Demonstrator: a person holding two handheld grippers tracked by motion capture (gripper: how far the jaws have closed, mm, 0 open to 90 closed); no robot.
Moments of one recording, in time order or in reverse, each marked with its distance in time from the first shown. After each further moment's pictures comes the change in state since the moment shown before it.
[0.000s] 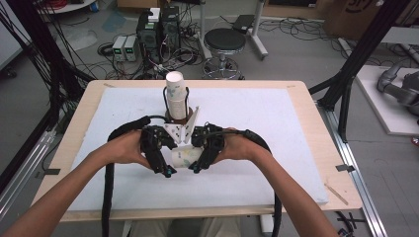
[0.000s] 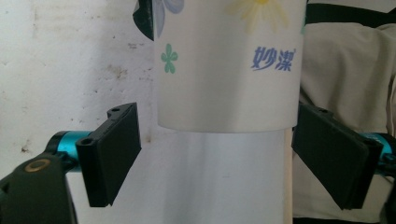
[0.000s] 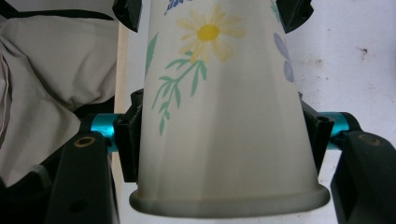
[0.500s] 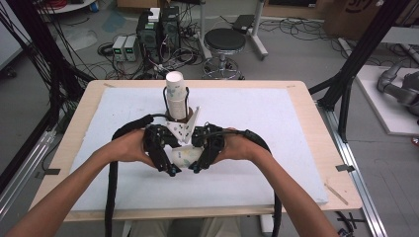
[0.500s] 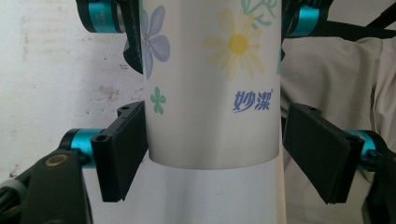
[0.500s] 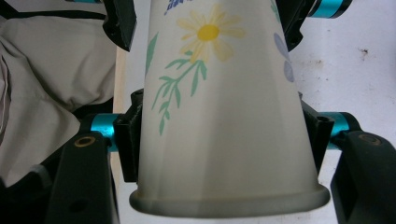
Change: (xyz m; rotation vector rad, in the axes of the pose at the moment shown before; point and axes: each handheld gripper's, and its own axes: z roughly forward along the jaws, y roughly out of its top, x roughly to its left) left arm -0.003 0.007 0.006 -0.096 -0.037 -0.055; right arm 0.002 0.000 0.003 -0.027 -0.013 0.048
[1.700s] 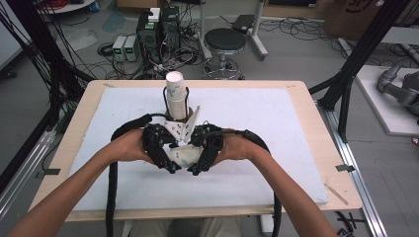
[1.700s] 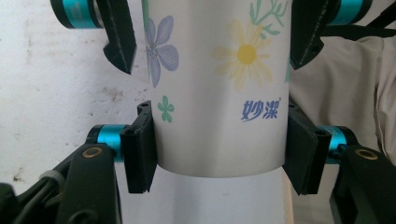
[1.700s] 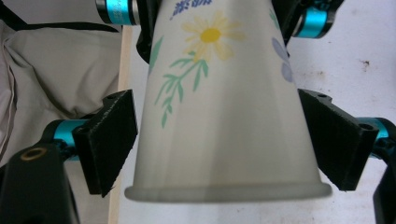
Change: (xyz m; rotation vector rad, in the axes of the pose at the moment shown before) left arm 0.000 -0.006 0.004 -0.069 -0.001 -0.038; right arm -0.001 0.001 0.003 -0.043 0.008 0.009
